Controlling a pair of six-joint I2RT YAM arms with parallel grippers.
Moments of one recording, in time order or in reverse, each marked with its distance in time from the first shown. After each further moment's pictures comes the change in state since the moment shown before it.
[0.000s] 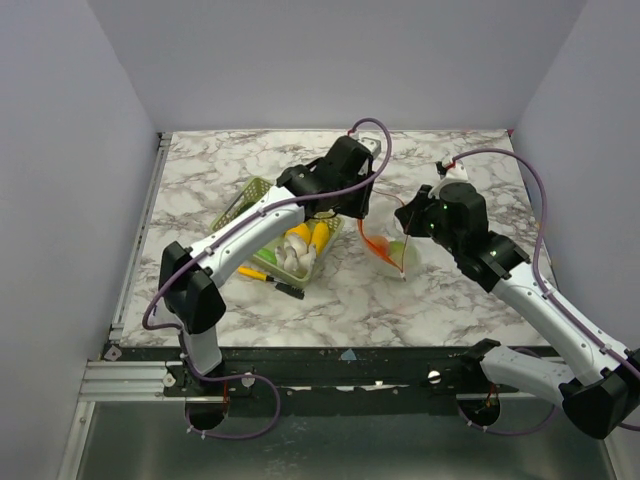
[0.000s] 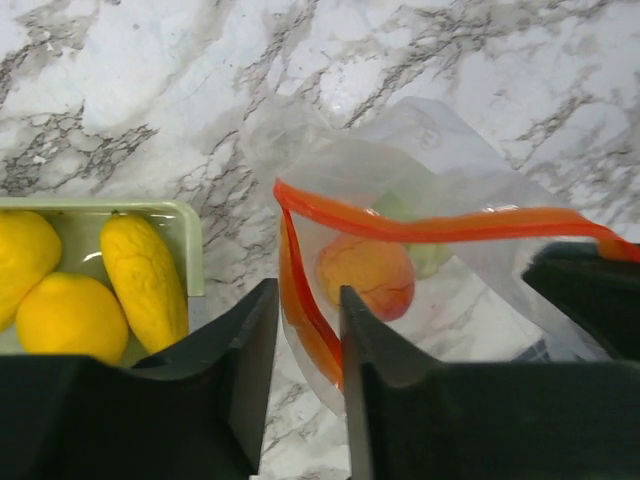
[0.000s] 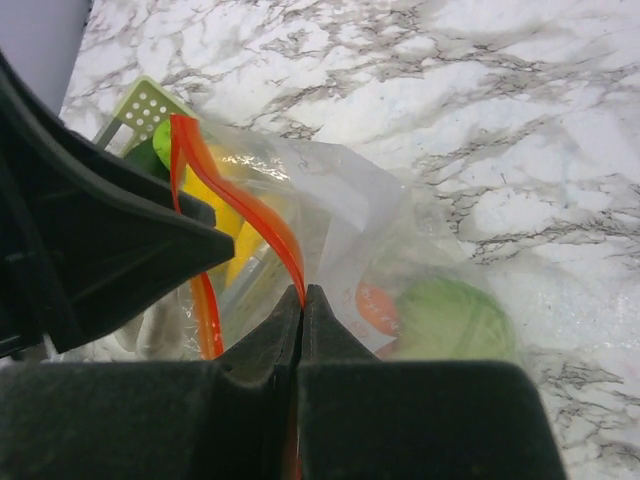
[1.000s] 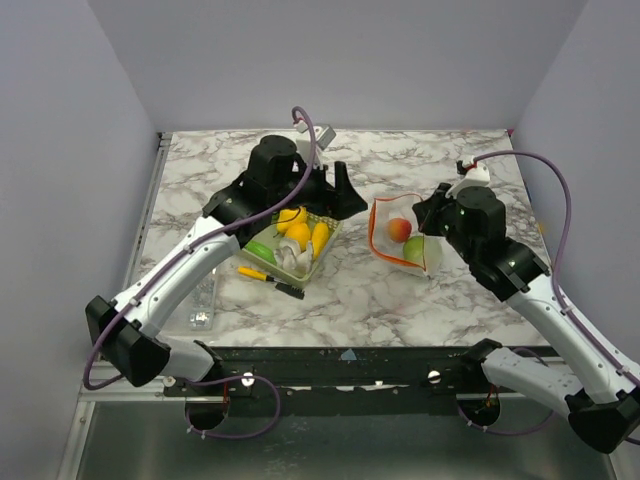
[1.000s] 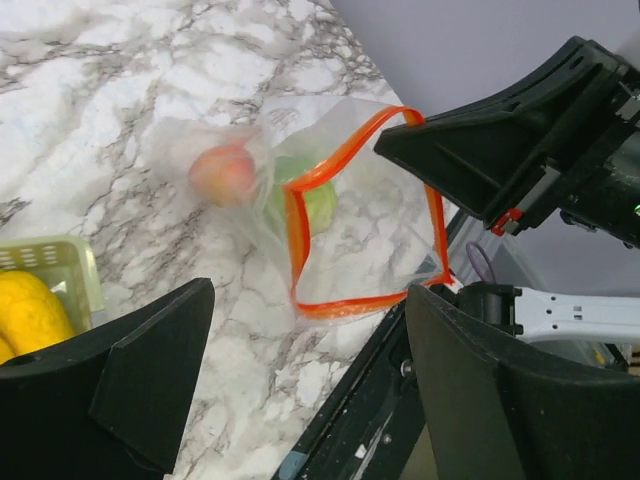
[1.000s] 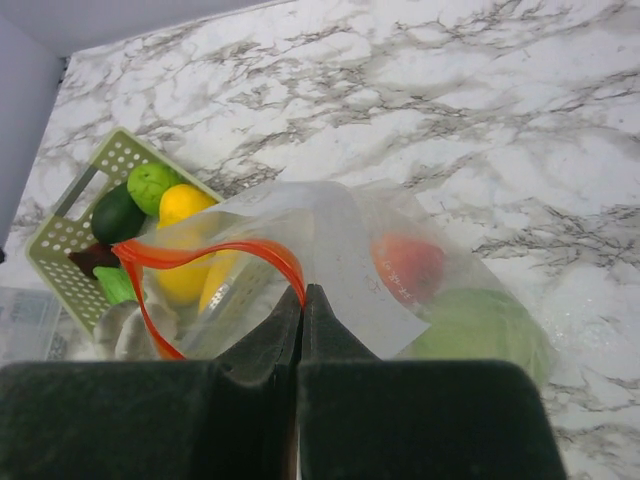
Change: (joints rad) left arm 0.130 -0.398 -0.338 0.327 0.426 -0.106; right arm 0.001 -0.087 0.027 -0.055 0.114 -0.039
